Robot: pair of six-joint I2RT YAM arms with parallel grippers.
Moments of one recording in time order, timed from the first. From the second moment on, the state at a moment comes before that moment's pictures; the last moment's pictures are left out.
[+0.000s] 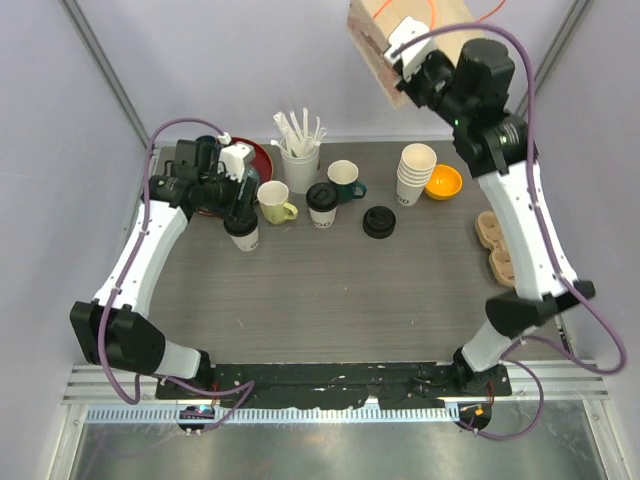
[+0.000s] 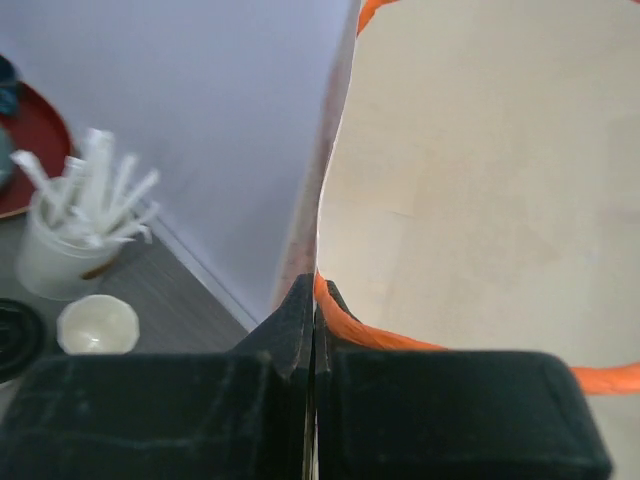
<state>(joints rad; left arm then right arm) -0.19 1.43 1.43 -0.86 0.32 0.22 0.35 1.70 2.23 -0.55 -0.12 -0.68</state>
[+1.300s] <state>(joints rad) -0.08 1.15 1.35 -0.96 0.45 0.21 1.21 1.13 1.13 -0.59 0.06 -0.44</state>
